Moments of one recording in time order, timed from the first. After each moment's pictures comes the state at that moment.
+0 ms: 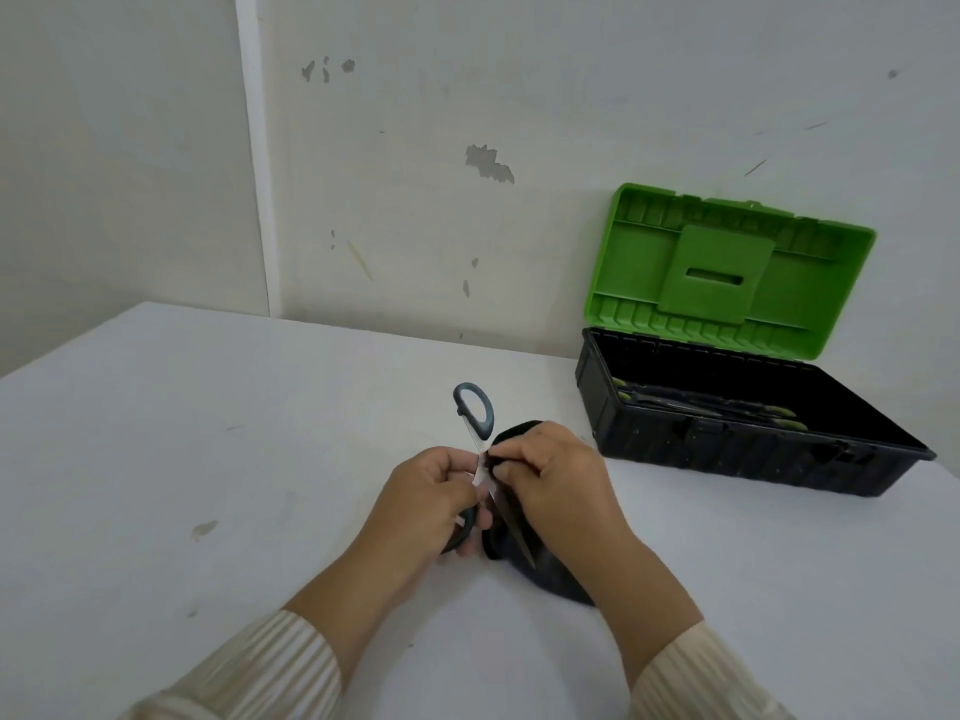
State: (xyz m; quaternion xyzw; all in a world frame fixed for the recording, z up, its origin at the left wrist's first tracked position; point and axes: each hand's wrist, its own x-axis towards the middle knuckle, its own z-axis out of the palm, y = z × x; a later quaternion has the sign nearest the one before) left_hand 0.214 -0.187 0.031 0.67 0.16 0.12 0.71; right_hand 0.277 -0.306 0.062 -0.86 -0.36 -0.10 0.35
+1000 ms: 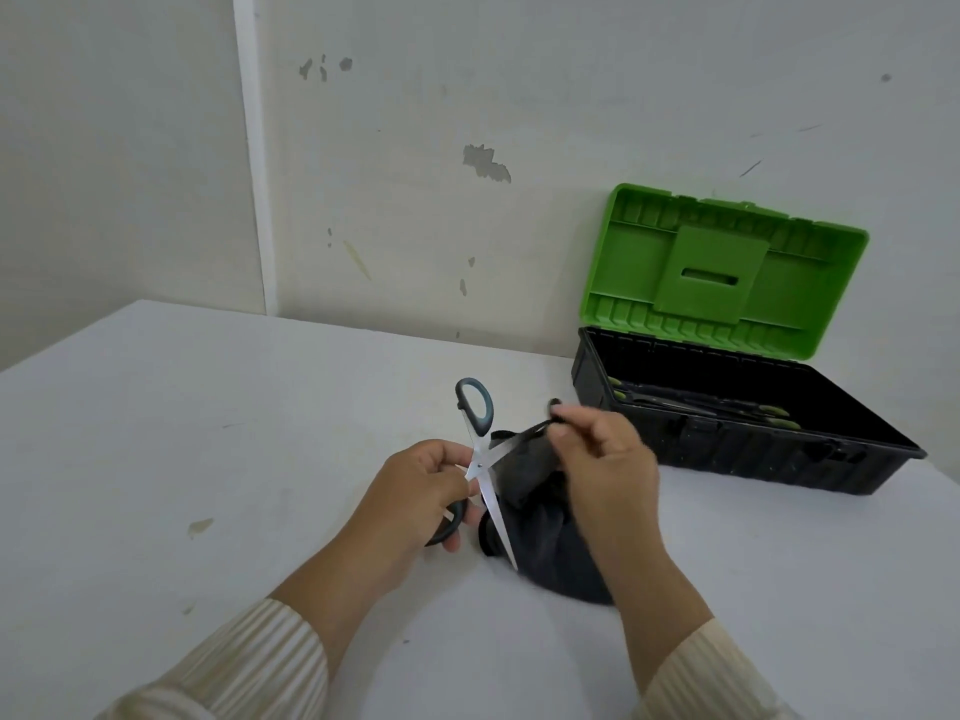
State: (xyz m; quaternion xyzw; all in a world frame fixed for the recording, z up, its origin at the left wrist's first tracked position) left_hand 0.217 -0.180 0.031 0.67 0.16 0.10 0.72; right_hand 0.290 -0.324 0.054 -0.79 -0.21 -0.18 0.54
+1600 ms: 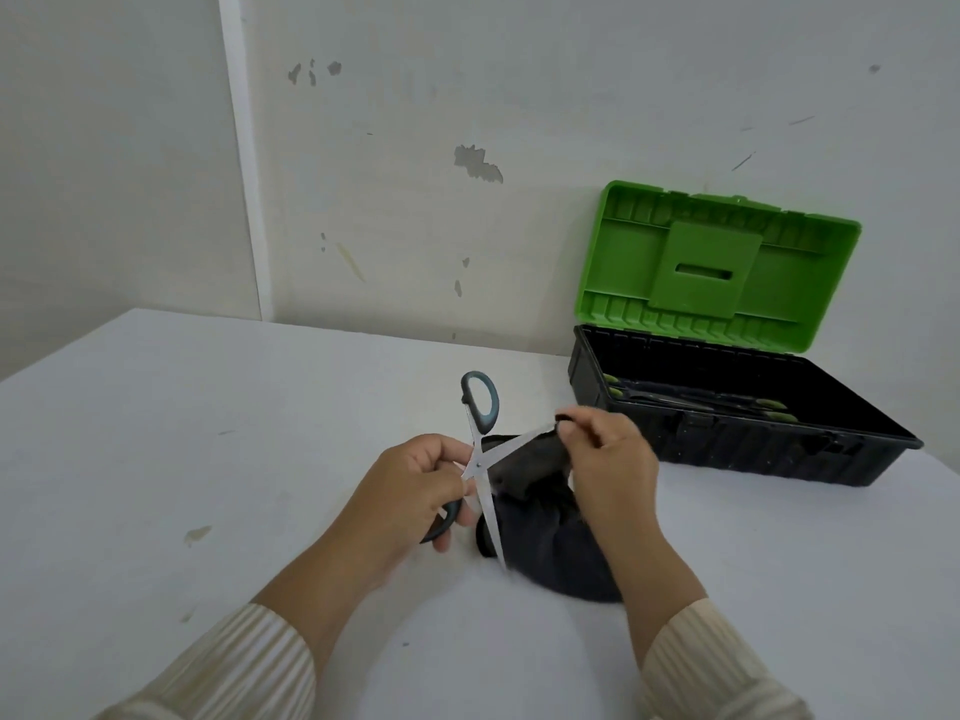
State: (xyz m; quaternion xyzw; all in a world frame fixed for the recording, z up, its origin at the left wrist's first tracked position) left_hand 0.207 -0.177 0.043 0.69 0.13 0.11 0.70; right_hand 0.315 -0.329 0.044 -0.82 -0.14 -0.15 0.53
